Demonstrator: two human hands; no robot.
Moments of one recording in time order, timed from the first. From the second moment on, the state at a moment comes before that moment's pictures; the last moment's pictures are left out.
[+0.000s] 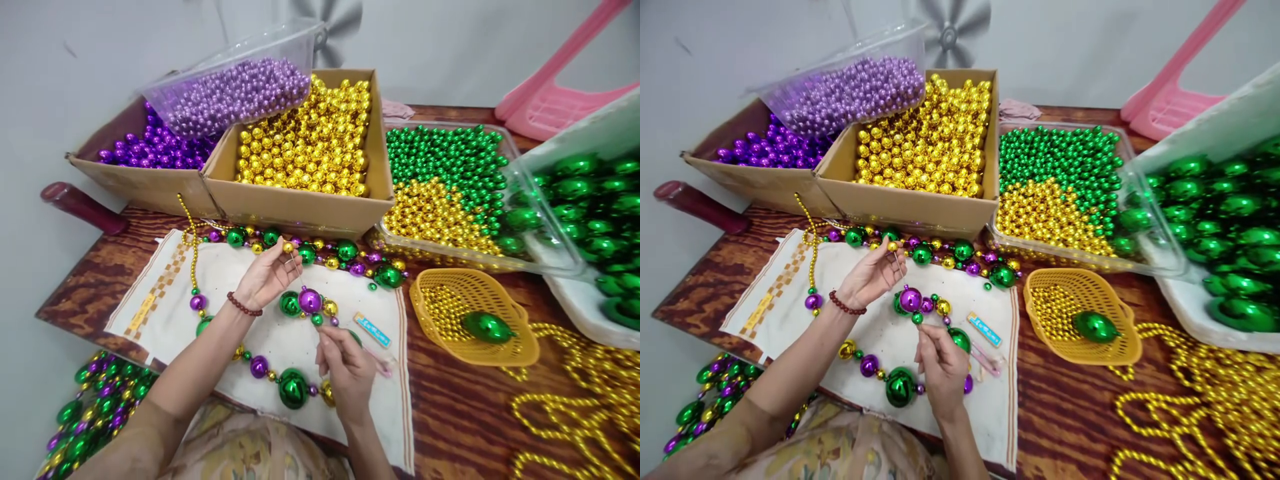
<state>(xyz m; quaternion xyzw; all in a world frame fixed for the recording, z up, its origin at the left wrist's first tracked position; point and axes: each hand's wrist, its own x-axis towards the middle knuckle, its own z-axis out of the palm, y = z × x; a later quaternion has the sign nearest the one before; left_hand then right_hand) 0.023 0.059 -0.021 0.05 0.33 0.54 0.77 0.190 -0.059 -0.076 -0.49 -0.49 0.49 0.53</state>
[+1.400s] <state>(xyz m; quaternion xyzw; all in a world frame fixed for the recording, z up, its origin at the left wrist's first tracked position) 0.089 0.095 0.069 0.71 0.30 0.32 0.55 0.235 0.067 0.015 -0.36 -0.41 0.40 0.73</state>
